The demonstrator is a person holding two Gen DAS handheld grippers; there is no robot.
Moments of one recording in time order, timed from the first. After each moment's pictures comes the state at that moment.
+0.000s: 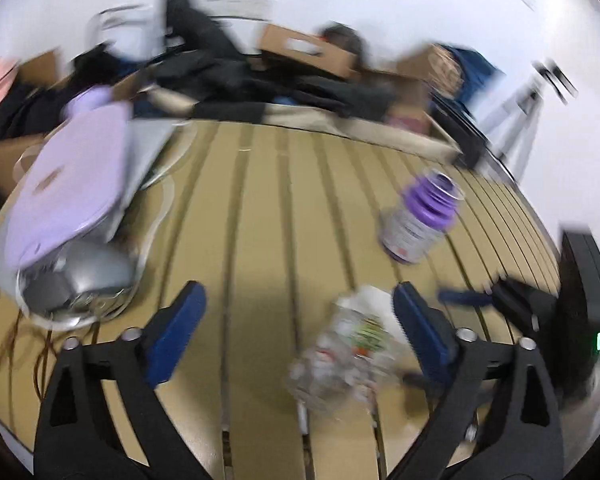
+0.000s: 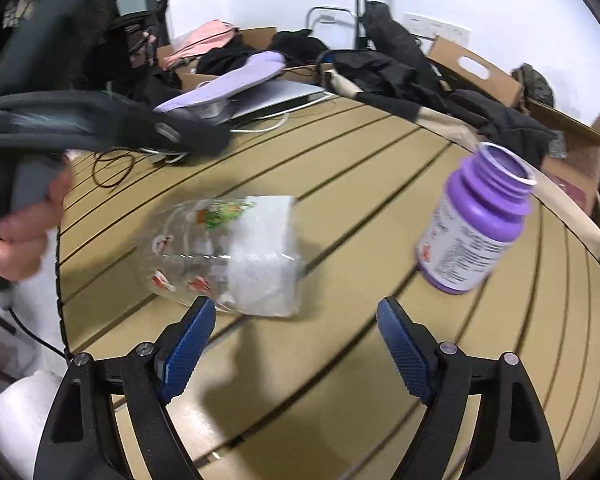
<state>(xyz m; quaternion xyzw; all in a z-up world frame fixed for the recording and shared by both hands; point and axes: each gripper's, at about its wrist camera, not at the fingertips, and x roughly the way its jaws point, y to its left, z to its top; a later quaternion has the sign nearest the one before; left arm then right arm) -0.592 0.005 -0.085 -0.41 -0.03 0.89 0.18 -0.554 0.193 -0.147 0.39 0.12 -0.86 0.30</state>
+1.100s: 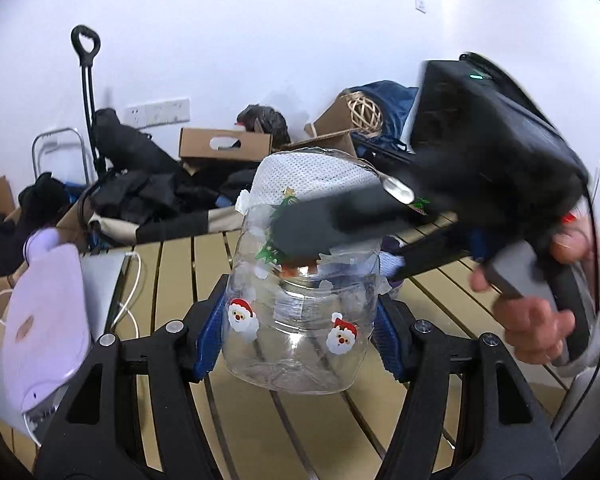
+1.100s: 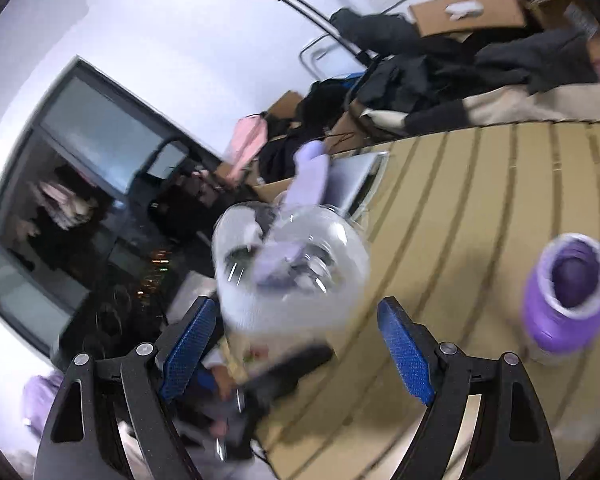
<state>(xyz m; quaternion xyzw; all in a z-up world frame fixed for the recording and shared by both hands) -0.604 0.027 -0.066 -0.23 0.05 0.94 0.26 -0.672 0.196 -0.081 0.42 -0.27 -0.75 0.43</state>
